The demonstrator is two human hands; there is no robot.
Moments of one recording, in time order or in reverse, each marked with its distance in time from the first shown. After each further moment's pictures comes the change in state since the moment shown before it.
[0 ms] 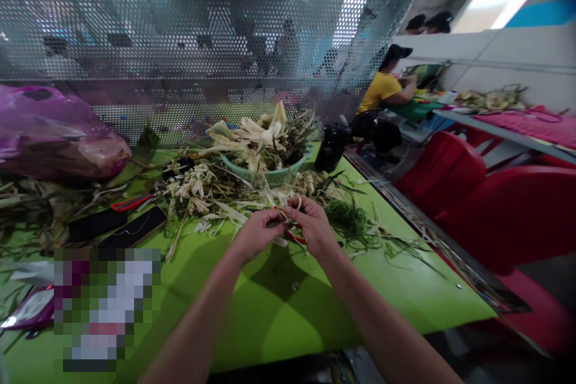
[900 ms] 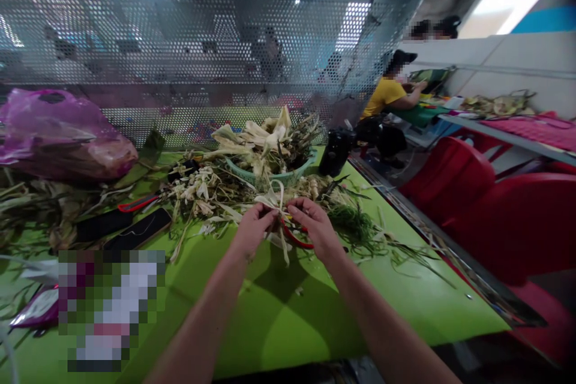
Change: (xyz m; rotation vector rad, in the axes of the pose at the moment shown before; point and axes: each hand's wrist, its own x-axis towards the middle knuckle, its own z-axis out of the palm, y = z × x) left_hand 0.006 -0.004 -0.008 -0.318 0.295 -0.084; right_hand -0.001 -0.006 0.001 -0.104 -0.058 -0.020
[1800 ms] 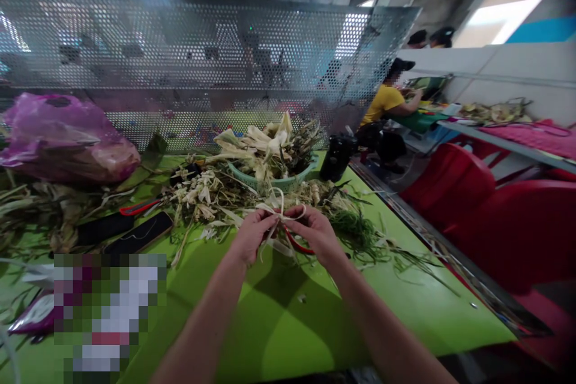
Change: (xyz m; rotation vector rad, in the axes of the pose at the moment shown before) left_hand -0.005 0.013 0.001 -0.141 0.019 -0.157; right_hand 0.000 -0.003 0.001 0.039 -0.086 0.007
